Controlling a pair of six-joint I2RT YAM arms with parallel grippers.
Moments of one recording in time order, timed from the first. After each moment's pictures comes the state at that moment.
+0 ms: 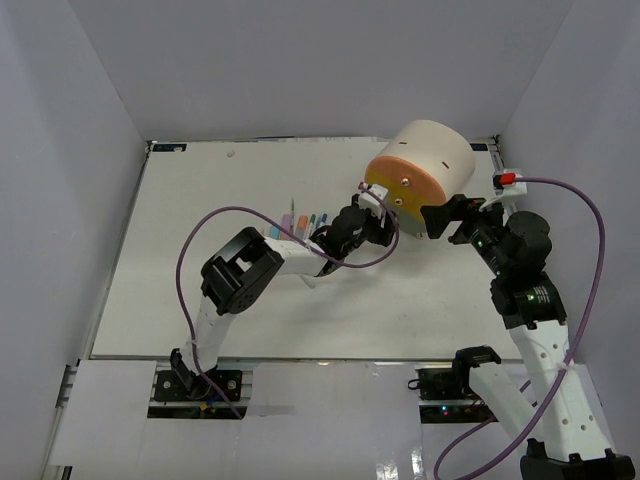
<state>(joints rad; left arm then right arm) -0.89 2.12 1.28 0.66 -0.13 -0.18 0.18 0.68 0.87 -0.29 -0.20 0.29</state>
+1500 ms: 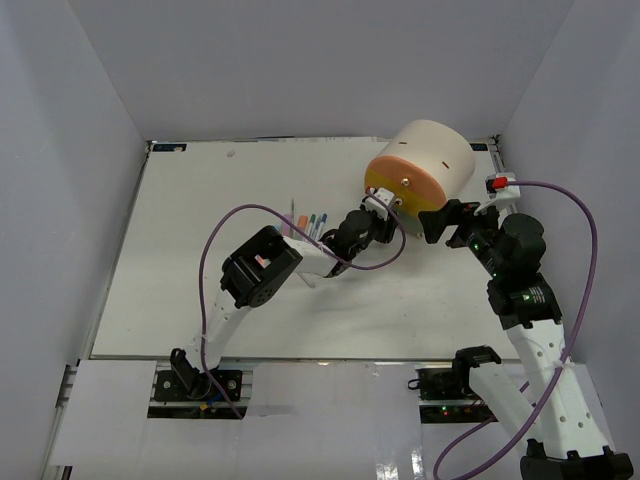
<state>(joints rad) -0.89 2.32 1.41 0.81 -0.16 -0.12 0.18 0.68 0.82 -0.28 -0.21 0.25</state>
